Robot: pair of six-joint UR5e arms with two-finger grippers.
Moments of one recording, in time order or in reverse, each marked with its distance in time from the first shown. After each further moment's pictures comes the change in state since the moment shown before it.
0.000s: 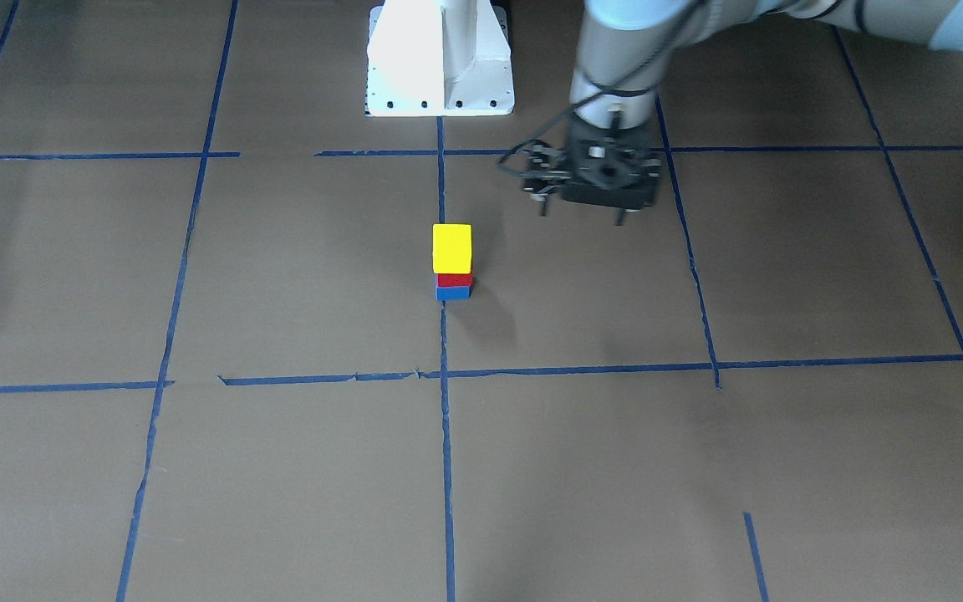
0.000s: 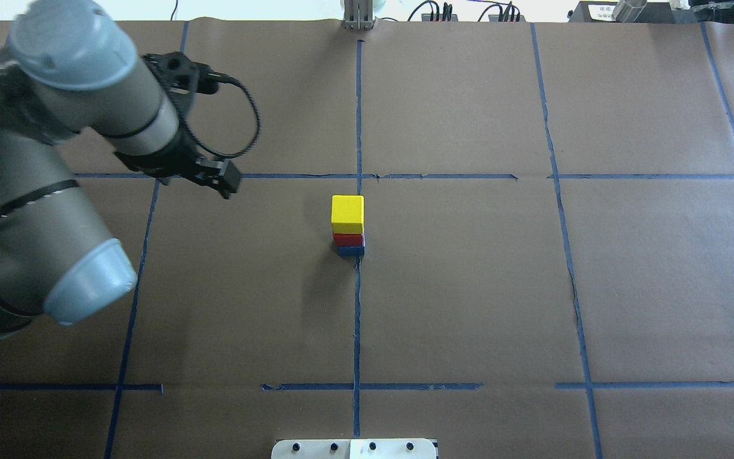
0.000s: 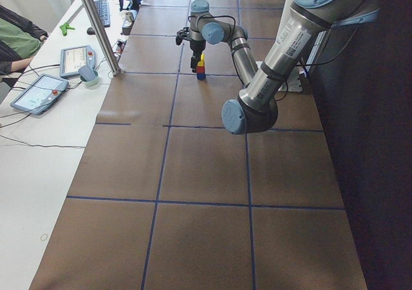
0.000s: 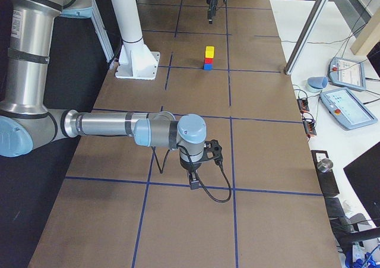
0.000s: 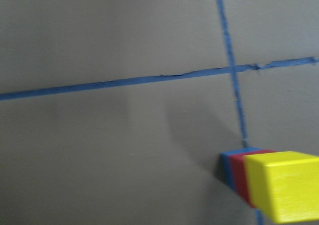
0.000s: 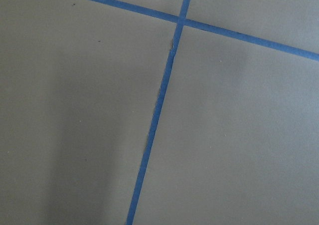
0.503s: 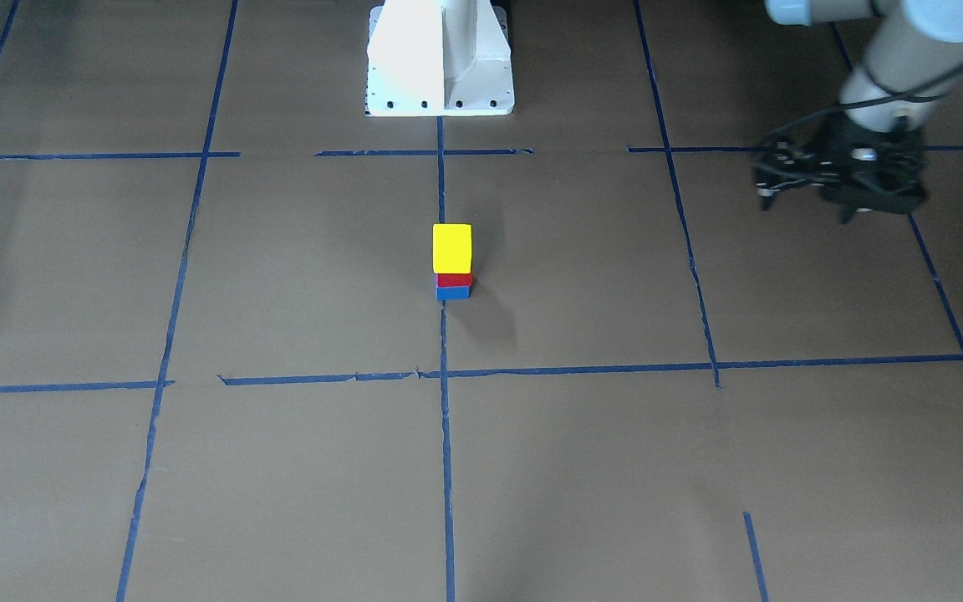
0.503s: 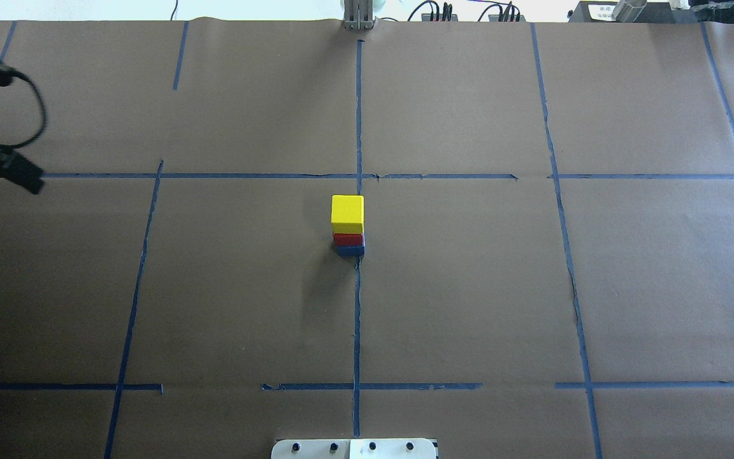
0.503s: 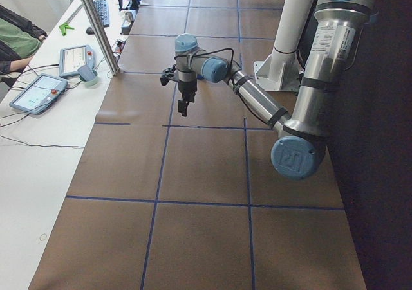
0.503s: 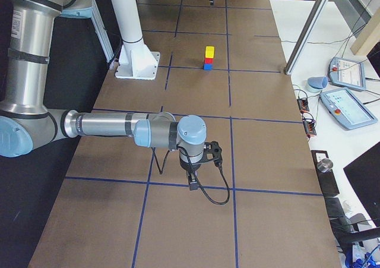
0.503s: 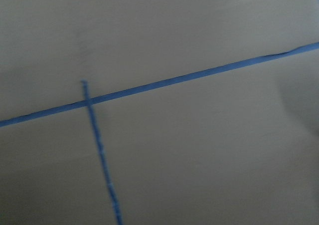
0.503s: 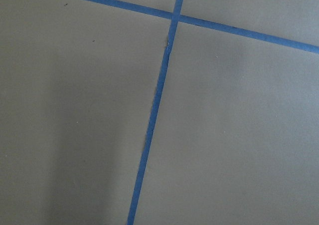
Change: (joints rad) left arm -0.322 0.393 -0.045 -0.065 -0.133 0.448; right arm 0.000 0.001 -0.012 0.000 0.002 0.019
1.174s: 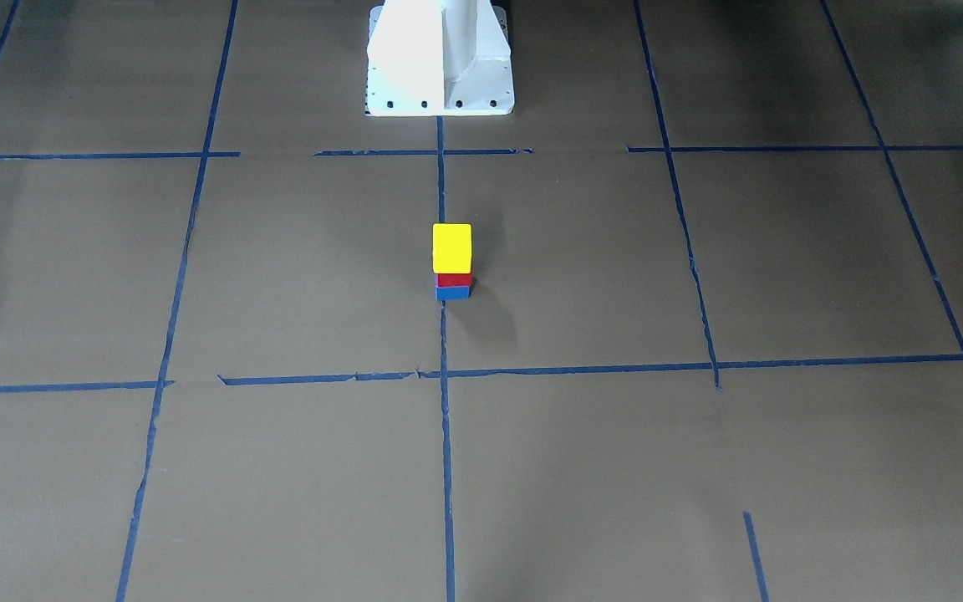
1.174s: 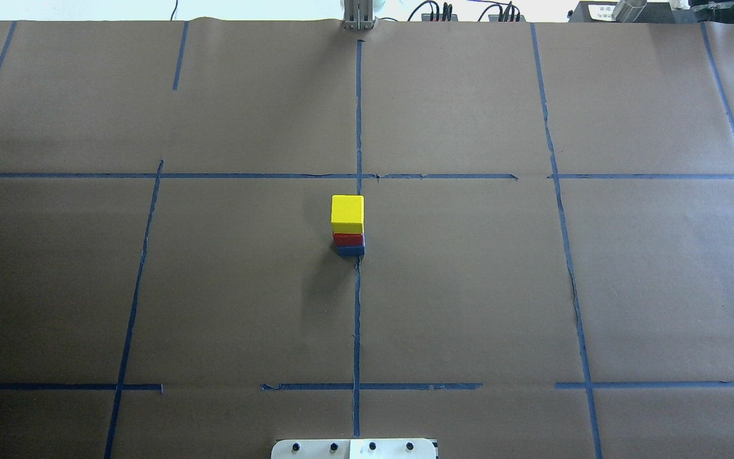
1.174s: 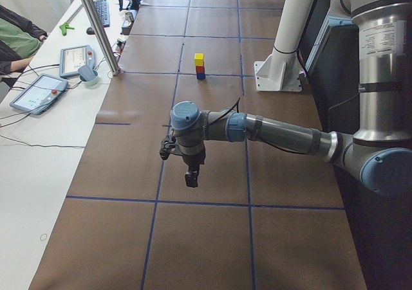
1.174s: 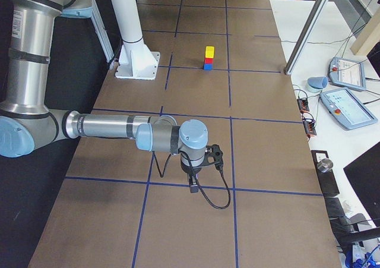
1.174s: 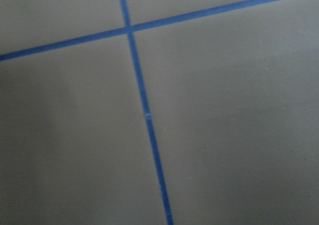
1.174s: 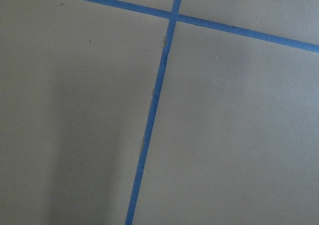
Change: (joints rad) left arm -0.341 0.230 0.168 -0.012 -0.123 0.382; right arm -0.001 0.009 -0.031 0.020 0.009 -0.001
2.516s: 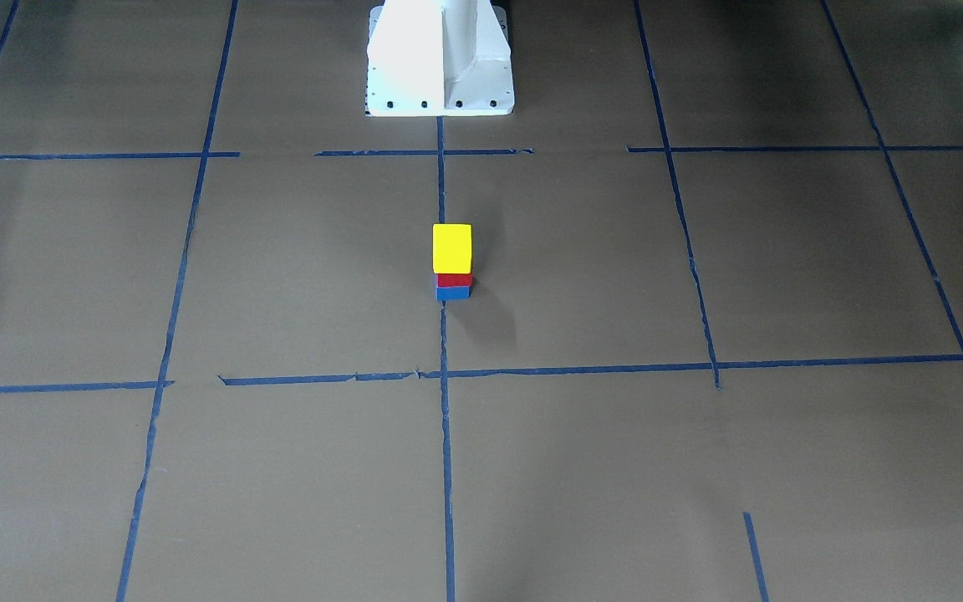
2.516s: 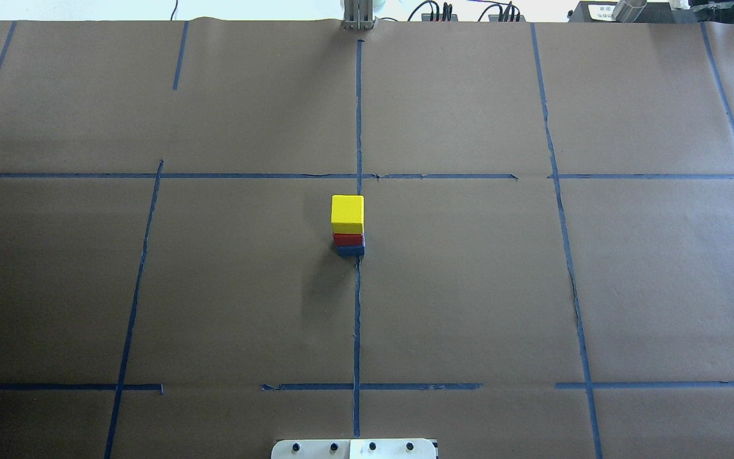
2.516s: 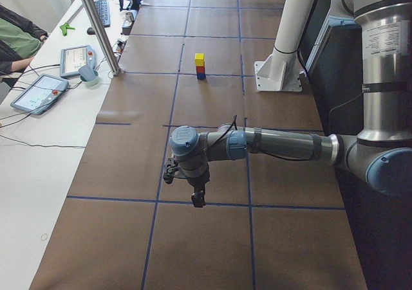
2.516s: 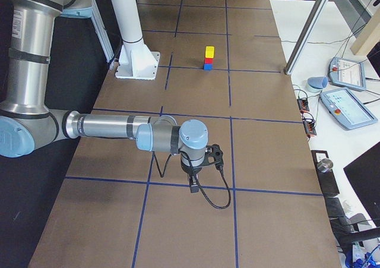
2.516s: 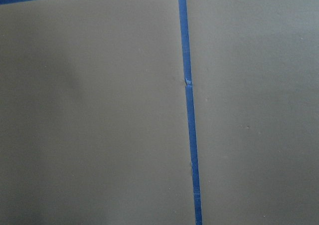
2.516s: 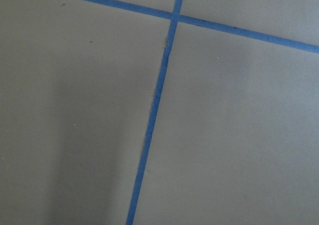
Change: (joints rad) left arm -0.009 0.003 0.101 0.011 0.001 0.012; right arm -0.001 0.000 -0.001 0.002 0.003 0.000
